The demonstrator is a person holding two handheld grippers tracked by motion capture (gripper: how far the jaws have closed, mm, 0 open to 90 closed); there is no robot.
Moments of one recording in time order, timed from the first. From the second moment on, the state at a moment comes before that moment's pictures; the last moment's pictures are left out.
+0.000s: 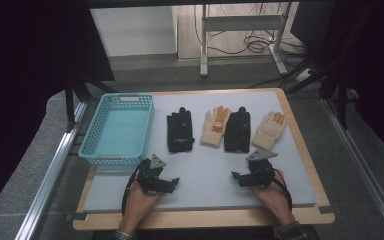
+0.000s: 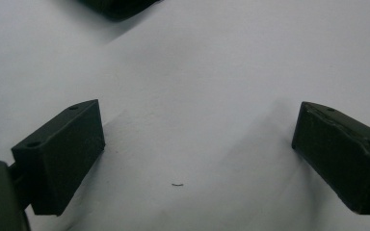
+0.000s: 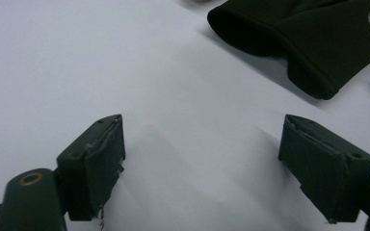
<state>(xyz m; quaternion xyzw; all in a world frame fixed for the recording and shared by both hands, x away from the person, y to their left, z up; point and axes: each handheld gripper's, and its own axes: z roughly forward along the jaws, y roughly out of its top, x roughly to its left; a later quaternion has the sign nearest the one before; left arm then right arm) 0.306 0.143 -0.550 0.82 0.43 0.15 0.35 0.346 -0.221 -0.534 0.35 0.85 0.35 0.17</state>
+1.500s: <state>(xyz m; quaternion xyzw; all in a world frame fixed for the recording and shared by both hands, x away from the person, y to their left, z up) 0.305 0.143 -0.550 0.82 0.43 0.16 0.35 0.358 -0.229 -0.519 0.37 0.84 0.37 0.16</state>
